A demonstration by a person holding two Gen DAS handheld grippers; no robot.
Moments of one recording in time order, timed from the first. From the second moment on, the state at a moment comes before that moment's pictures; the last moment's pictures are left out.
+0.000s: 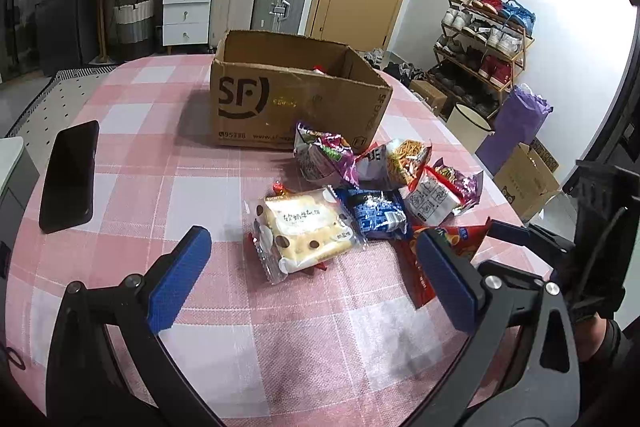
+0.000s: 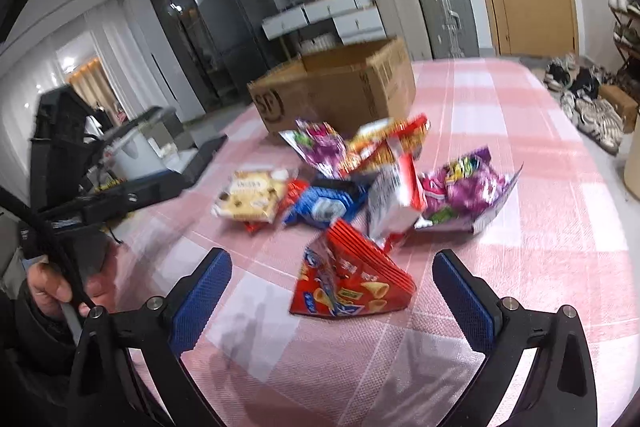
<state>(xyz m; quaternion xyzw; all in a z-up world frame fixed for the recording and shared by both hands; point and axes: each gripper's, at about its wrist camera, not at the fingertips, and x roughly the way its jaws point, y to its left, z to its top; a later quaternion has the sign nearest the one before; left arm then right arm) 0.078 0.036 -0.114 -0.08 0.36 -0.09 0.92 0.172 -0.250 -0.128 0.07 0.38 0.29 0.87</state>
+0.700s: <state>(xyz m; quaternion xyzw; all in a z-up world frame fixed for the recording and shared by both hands) 0.087 0.048 -0.128 -0.09 0.37 -0.08 0.92 0.203 -0.226 -0.168 0.07 0.45 0.29 0.84</state>
